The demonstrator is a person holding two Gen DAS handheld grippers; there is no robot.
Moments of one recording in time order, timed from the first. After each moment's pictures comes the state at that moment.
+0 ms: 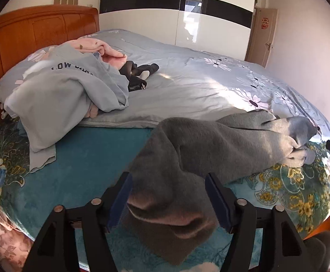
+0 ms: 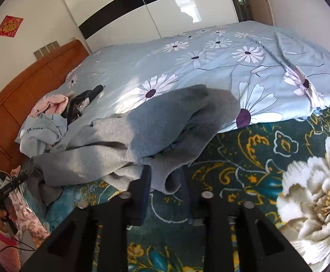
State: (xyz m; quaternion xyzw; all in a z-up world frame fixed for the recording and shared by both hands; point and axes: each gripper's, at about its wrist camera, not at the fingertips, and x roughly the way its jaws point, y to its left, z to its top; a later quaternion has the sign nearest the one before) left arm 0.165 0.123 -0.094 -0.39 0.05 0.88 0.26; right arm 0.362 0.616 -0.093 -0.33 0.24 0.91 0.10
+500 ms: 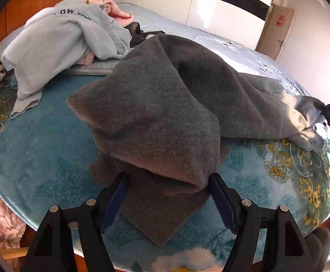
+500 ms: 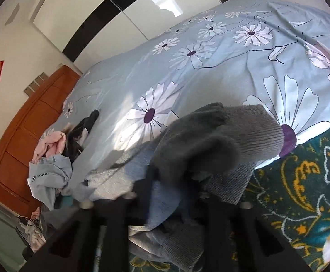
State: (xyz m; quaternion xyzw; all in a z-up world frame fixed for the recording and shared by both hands) left arm 0.172 0.137 -0.154 -0.44 0.01 0.86 0.25; right arm 0.270 0.658 -0.109 -0.30 0.37 0.88 0.08
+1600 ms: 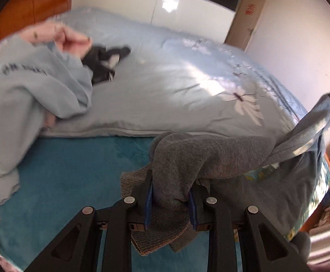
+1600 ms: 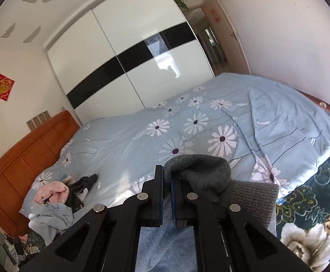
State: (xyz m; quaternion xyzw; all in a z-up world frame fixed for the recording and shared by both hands) left arm 0.058 0.200 -0.093 -0.47 0.04 0.81 0.35; right arm 0.328 0.734 0.046 -0.19 0.29 0.92 0.20
